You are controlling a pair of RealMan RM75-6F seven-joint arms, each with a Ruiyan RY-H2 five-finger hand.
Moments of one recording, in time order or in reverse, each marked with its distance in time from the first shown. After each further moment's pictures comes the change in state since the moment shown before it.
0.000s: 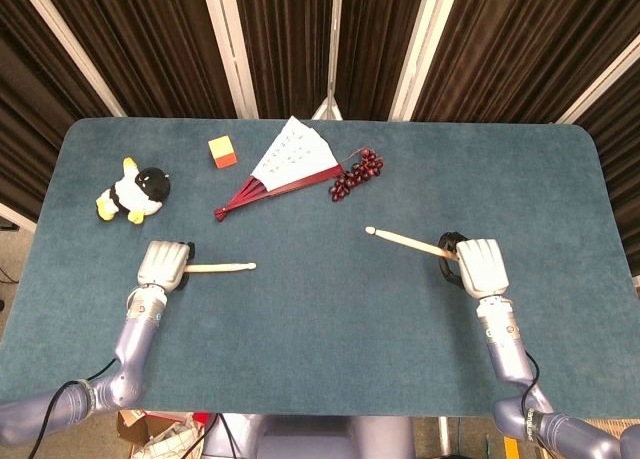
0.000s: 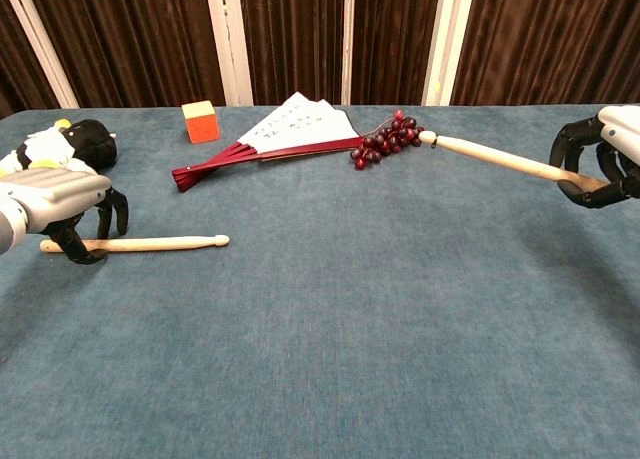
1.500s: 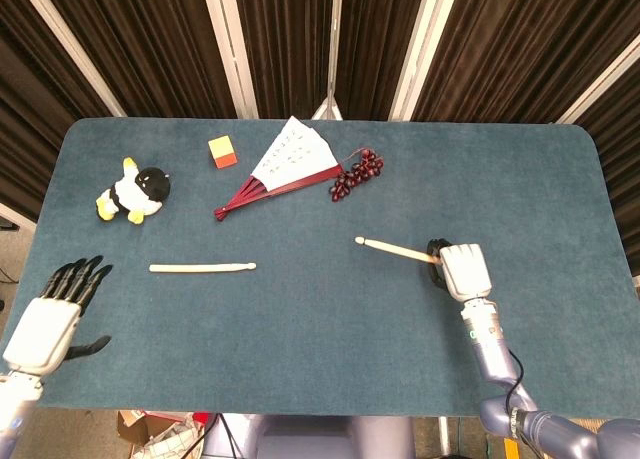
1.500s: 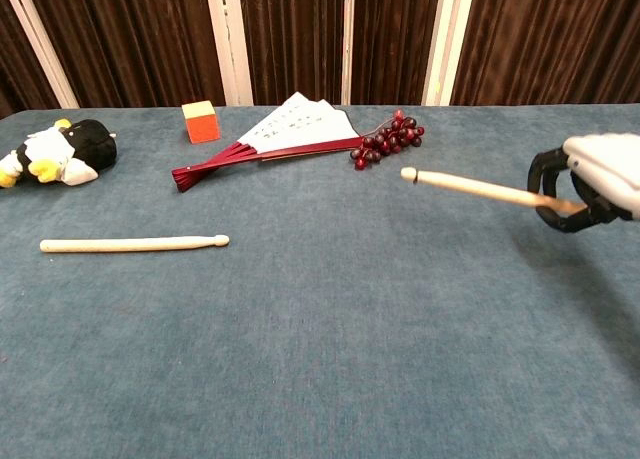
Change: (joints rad) left arm 0.476 0.531 0.193 -0.399 0.774 0.408 -0.607; right arm 0.018 -0.064 -0.008 0.054 0.001 -0.025 -0.077
